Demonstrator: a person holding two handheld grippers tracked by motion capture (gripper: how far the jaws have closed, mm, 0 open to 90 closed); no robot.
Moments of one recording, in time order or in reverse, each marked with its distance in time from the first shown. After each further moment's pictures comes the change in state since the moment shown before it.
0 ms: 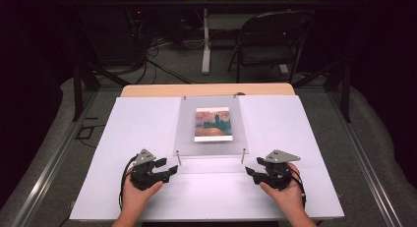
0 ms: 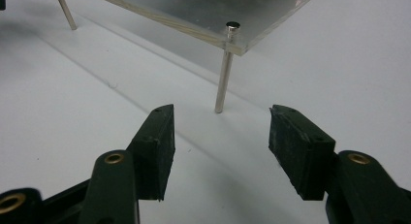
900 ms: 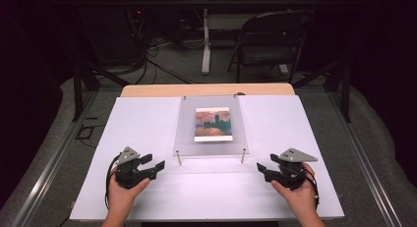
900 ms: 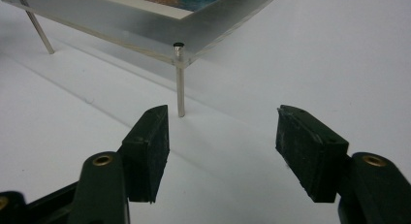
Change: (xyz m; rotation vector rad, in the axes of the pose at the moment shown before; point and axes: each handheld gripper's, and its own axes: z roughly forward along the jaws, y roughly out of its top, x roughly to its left) left arm 0.020 0.002 -0.027 -0.060 0.073 -0.039; right arm -0.016 0.002 -0.029 -0.049 -0.080 0.061
